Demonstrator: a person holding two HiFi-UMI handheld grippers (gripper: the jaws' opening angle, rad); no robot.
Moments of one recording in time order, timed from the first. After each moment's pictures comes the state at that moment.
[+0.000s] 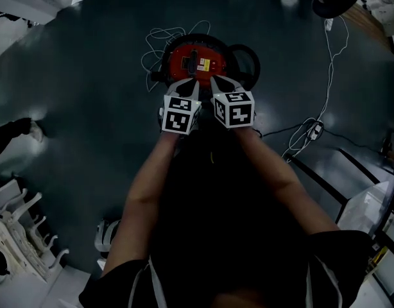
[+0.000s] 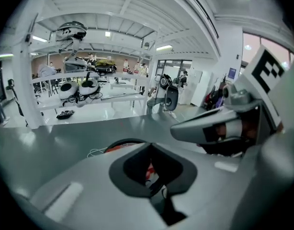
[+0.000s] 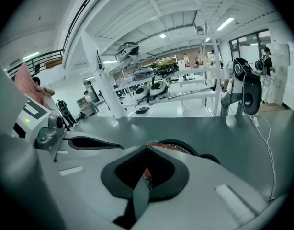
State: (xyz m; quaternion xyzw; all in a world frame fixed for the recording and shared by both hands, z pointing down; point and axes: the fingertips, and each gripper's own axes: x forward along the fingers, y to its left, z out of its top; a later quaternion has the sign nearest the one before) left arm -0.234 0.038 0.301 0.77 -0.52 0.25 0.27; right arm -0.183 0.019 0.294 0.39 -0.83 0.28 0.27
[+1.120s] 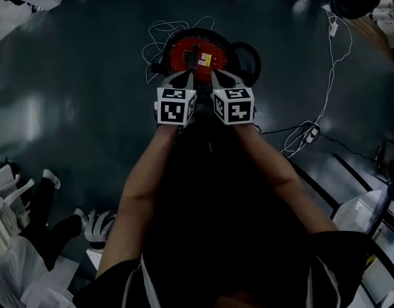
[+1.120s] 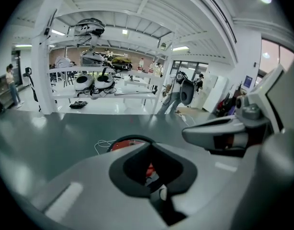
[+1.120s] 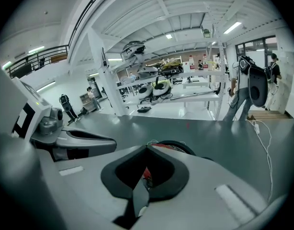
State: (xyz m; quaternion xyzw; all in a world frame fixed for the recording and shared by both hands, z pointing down) left arm -0.256 0.041 0.295 0.72 -0.58 0.23 0.32; right arm -0.184 0.020 0.289 0.38 -0.84 0.25 0.29
